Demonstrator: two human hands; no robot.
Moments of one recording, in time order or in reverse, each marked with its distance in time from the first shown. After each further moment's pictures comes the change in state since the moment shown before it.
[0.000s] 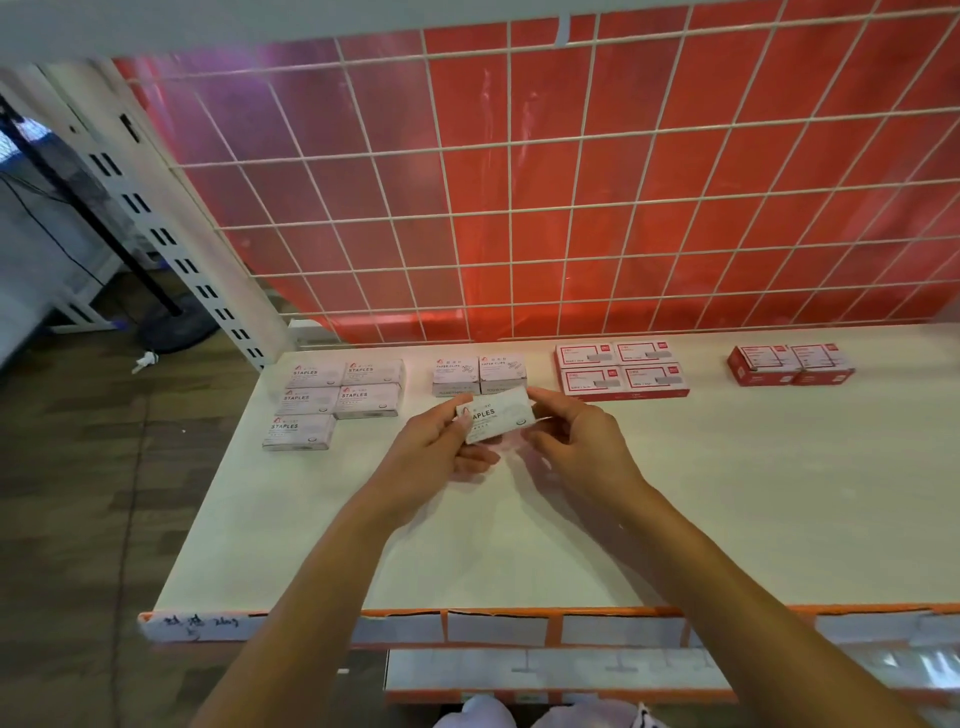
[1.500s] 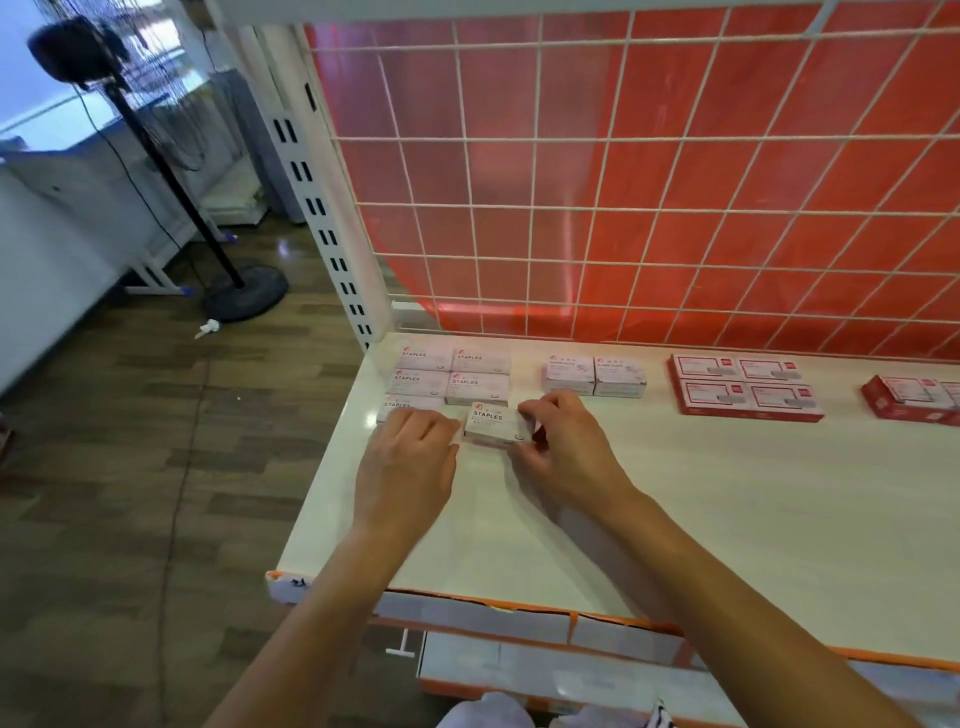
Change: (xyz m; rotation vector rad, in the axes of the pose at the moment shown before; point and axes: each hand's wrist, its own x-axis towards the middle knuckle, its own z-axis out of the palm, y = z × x) left_hand -0.040 -0.044 -0.114 1.253 0.559 0.512; right_hand 0.027 -0.033 0.111 -0.543 -0.109 -0.229
